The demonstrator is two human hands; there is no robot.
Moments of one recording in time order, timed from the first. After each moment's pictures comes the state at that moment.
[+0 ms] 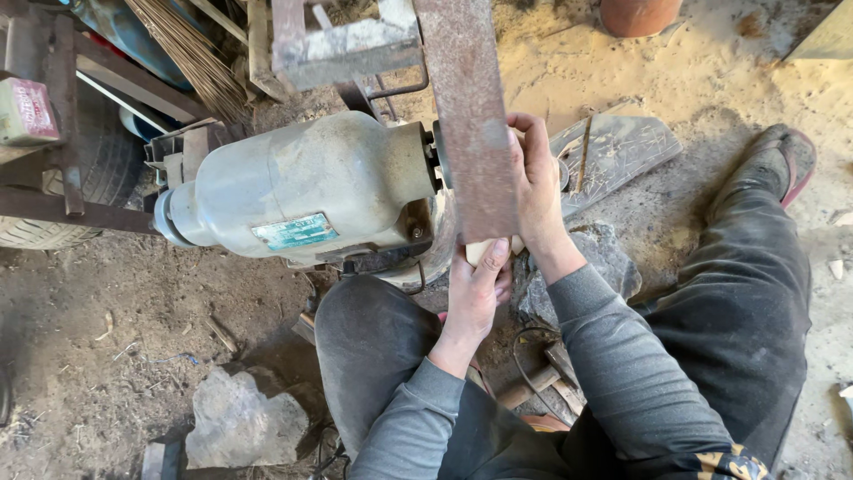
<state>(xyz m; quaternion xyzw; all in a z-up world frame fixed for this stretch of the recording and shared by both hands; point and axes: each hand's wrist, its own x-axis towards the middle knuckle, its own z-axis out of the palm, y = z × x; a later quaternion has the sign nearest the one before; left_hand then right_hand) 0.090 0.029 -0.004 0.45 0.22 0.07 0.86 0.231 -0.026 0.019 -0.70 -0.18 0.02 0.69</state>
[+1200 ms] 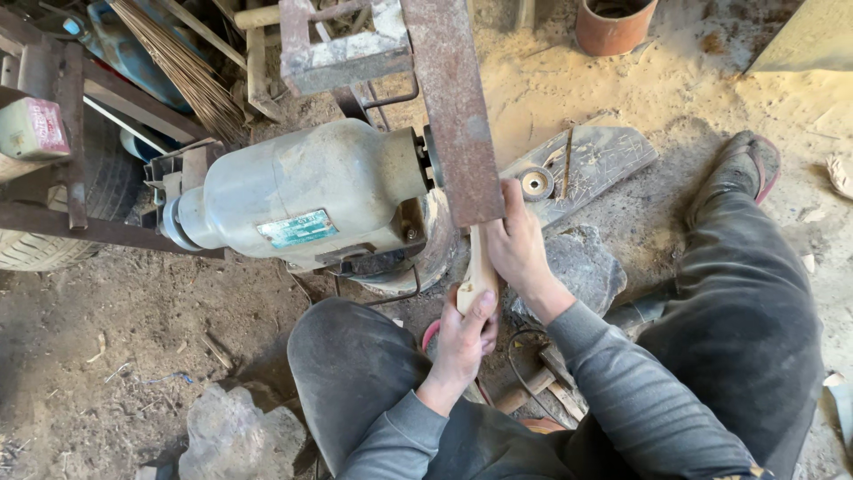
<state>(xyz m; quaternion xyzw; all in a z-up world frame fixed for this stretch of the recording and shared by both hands) 0.016 0.019 0.000 0.45 0.24 -0.01 0.86 0.167 -0.047 0.011 -0.79 -0.19 0.00 0.58</state>
